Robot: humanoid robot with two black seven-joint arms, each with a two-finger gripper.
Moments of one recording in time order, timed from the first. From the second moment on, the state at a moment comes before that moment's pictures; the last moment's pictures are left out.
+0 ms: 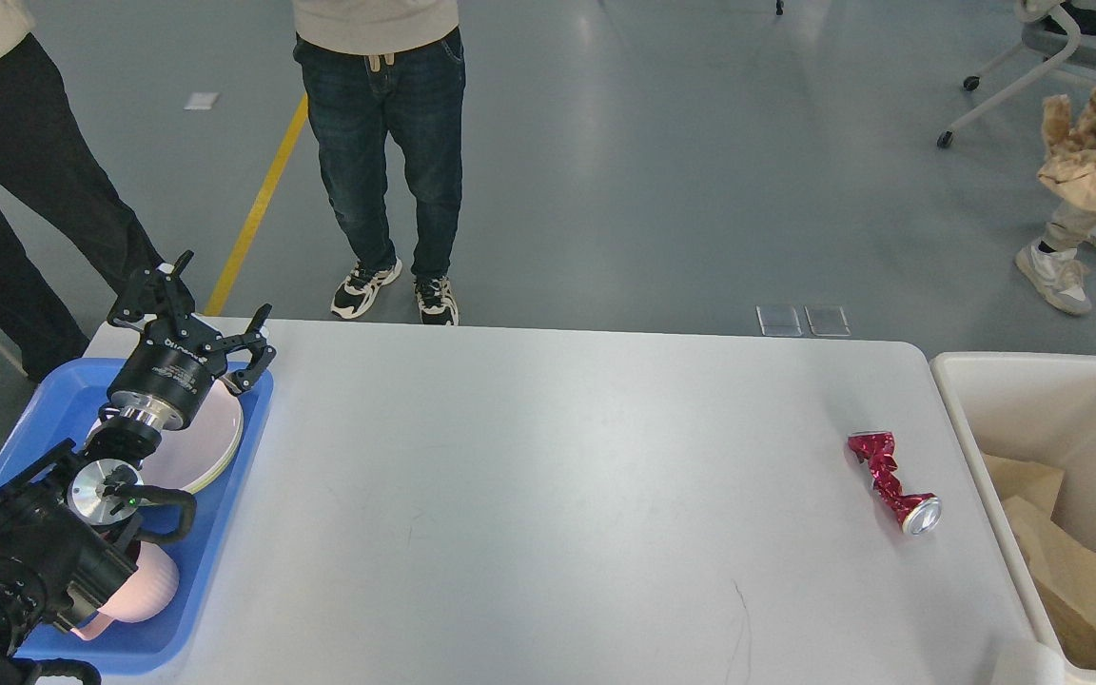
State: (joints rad) left arm -0.72 0.23 -0.82 -0.20 -0.06 -0.74 -0.30; right arm 2.40 -0.79 -1.08 1.20 -0.81 0.85 -0.10
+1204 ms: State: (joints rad) left arm -0.72 0.23 -0.82 -0.20 -0.06 -0.74 -0.30; right arm 0.74 -0.57 -0.75 0.20 -0.51 -0.01 0.00
